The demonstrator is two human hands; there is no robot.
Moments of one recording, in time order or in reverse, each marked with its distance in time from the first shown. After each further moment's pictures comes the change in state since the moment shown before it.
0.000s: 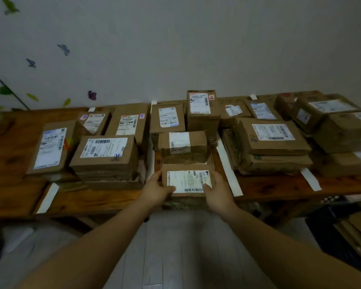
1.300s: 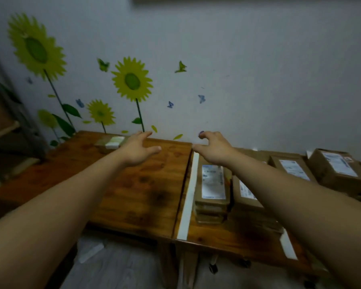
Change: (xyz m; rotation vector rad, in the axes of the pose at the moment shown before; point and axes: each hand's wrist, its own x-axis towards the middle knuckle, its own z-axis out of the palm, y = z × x) left_hand -0.025 0.024 -0.558 0.624 0.364 0.243; right_hand -0.056 -0.403 0.335 -0.531 -0.169 -0.572
